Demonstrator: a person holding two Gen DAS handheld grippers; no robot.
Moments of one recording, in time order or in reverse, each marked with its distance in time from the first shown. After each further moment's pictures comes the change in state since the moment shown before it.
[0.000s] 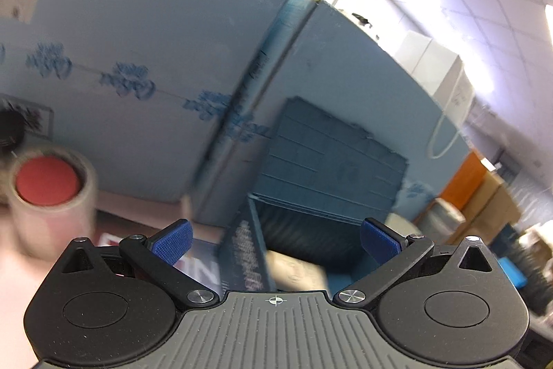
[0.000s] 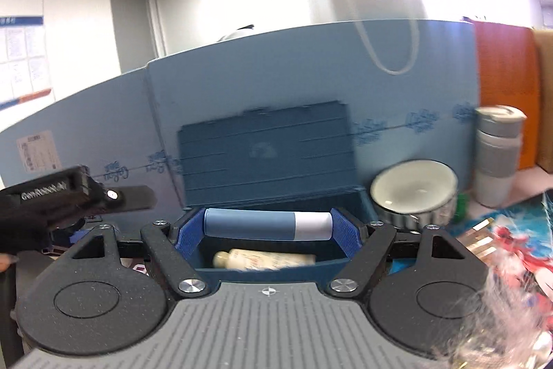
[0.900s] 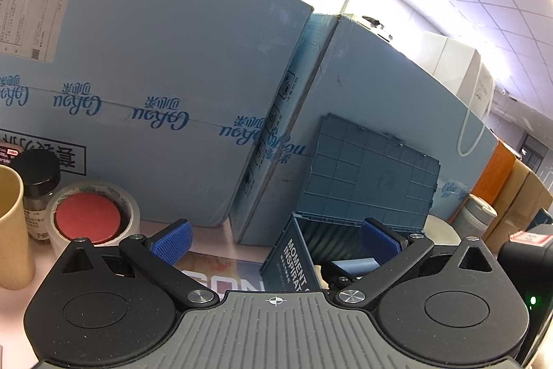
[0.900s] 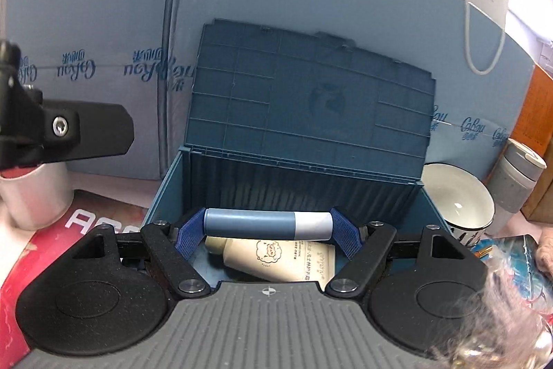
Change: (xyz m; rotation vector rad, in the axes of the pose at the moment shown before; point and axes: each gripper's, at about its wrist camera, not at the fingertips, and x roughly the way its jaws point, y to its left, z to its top) left arm -0.007 0.014 0.007 0.072 -0.034 0.081; right arm 0.105 0.079 -0.021 -0.274 0.218 -0.225
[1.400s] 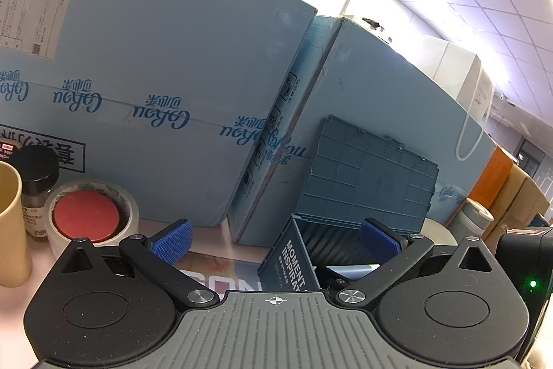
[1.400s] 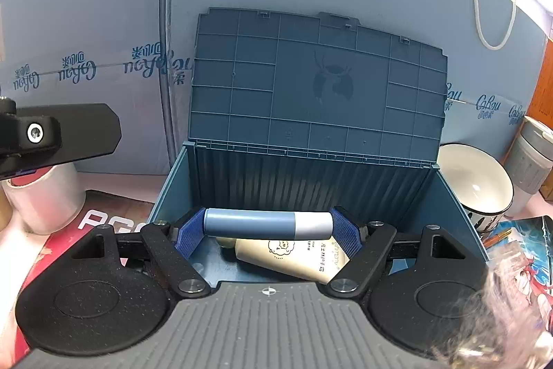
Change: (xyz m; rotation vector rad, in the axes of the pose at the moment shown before) left arm 0.000 0.004 0.000 -0.018 -0.001 -0.013; right arm 0.005 -0.009 0.006 0.053 0.061 0.062
